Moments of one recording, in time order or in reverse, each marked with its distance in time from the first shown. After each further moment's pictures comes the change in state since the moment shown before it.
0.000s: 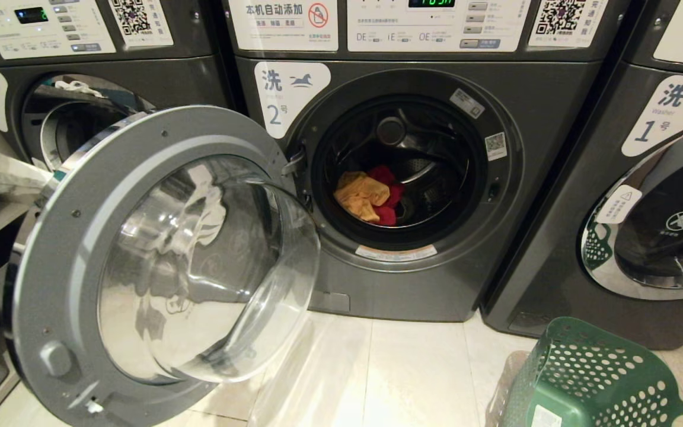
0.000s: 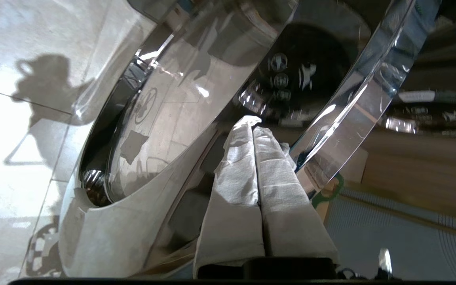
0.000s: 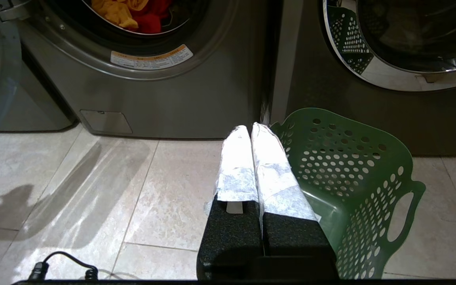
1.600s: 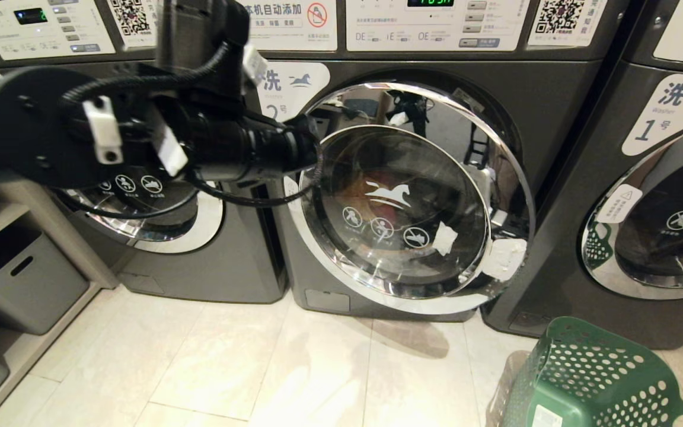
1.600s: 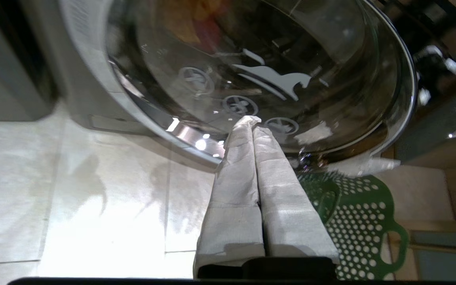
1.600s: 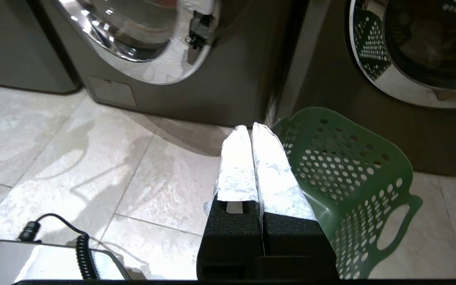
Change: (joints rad) left arm -0.956 0.158 0.175 -0.821 0.887 -0.172; right arm 0.001 0.017 -0.055 0.070 0.082 -0.123
